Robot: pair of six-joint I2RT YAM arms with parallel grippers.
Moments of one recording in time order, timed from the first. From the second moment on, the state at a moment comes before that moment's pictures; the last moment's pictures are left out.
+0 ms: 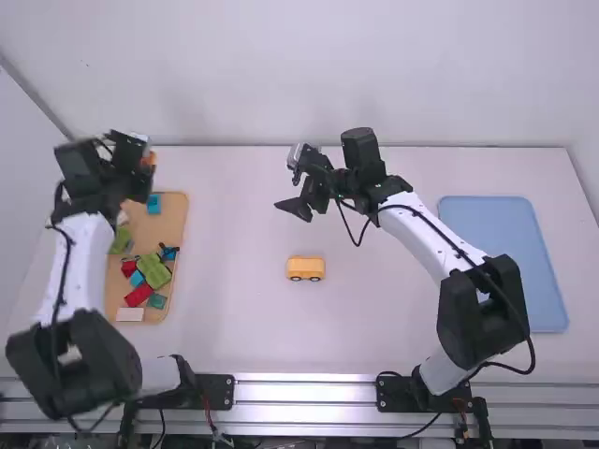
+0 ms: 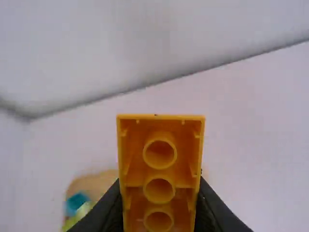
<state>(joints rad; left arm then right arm) 0.37 1.36 1.10 -0.33 0.38 0.55 0.42 1.73 1.31 -0.19 -0.82 -0.53</state>
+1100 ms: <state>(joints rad) -0.16 1.62 0.76 0.74 1.24 0.16 0.31 1.73 1.24 -0.22 -1.38 -0.74</state>
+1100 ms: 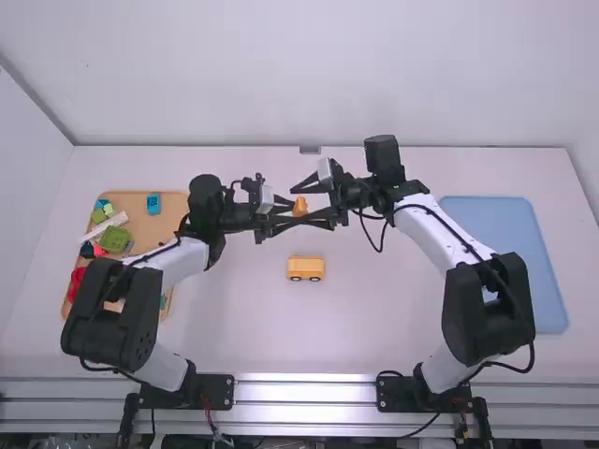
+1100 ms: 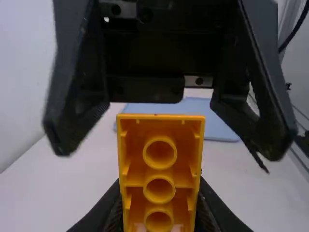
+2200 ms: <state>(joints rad) -0.16 1.62 0.78 0.60 1.12 0.11 0.30 1.71 1.23 -0.08 -0.99 -0.48</state>
